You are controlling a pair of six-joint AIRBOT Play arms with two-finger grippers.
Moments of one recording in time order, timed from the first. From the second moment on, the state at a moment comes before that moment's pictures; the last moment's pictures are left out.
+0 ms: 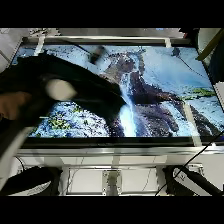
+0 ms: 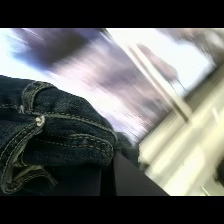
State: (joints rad) left arm -0.78 -1.29 1.37 1.13 -0.91 -1.48; right arm -0.33 -1.10 2.03 -1.32 1.34 1.37
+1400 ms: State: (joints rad) left arm 0.09 -1.21 1.01 1.31 -1.01 -1.53; right arm -0.35 -0.99 0.65 -1.00 1.32 1.23
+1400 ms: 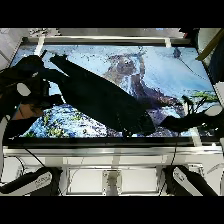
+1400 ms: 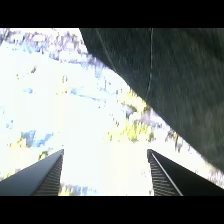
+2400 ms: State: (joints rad) left arm 0.10 -1.19 0.98 1.26 -0.91 -1.53; right arm -0.35 -1.17 0.67 -0.75 1.26 1.03
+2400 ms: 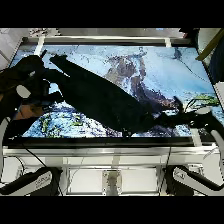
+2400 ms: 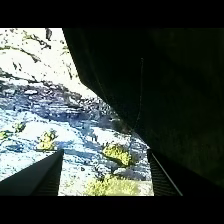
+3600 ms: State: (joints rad) left arm -0.06 -1.44 1.18 1.09 -0.64 -1.56; right arm -0.77 -1.23 1.41 -0.98 1.11 1.21
